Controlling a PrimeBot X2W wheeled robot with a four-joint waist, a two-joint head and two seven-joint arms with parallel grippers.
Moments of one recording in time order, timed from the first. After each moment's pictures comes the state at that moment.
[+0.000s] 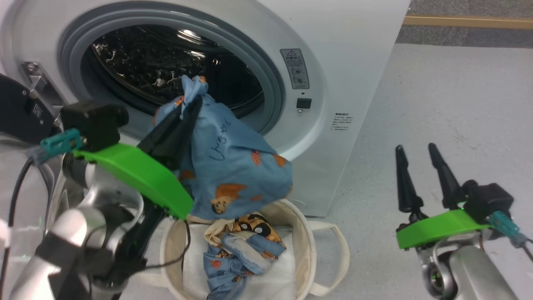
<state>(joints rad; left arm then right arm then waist) -0.52 0.35 -0.37 -0.22 -0.72 0.15 0.38 -0.23 -0.17 0.18 0.16 0.35 0.13 -0.24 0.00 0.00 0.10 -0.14</state>
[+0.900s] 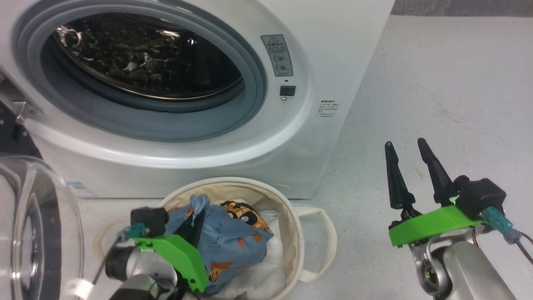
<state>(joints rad) -0.34 0.25 -0.50 0.36 -0.65 0.06 0.09 -0.24 -0.17 0.22 0.15 0.35 0.13 -0.23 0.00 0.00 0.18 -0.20</state>
